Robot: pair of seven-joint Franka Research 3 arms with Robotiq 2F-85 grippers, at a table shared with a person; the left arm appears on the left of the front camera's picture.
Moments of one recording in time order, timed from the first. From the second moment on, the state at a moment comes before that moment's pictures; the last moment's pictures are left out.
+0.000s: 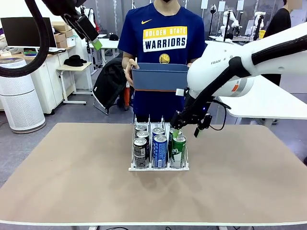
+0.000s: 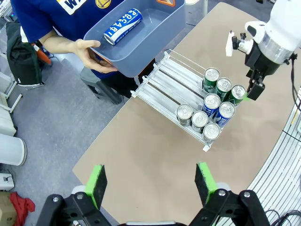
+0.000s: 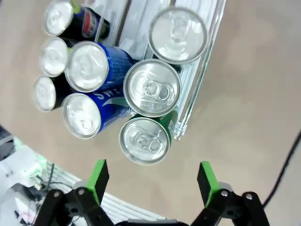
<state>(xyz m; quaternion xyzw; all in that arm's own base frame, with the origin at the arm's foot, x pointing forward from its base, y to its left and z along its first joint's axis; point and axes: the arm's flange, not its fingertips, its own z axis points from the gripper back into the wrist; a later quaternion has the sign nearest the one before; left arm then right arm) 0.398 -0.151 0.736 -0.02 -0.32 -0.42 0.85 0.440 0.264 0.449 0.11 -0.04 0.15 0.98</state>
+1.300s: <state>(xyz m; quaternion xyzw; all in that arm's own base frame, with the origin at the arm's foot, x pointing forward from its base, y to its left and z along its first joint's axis) 0.398 -0.151 0.736 -0.02 -0.32 -0.42 0.85 0.398 0.154 0.741 0.12 -0.27 0.28 0.91</state>
